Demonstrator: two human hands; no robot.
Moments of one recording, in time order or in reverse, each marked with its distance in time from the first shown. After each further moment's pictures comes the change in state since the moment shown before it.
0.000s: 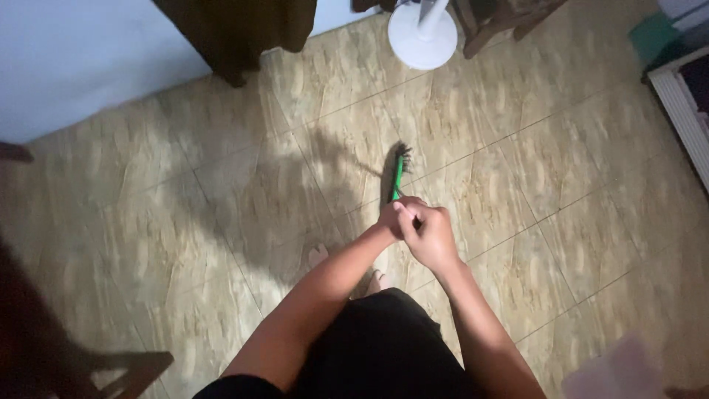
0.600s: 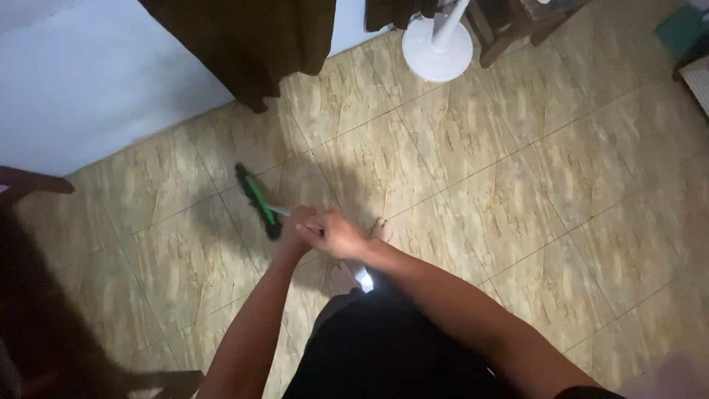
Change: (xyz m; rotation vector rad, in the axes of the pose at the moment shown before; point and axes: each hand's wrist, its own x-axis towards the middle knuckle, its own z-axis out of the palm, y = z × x) left_hand -0.167 -0.171 -0.190 0.605 0.342 -0.086; right_hand 0.087 -0.010 0.209 0.222 -0.477 -0.186
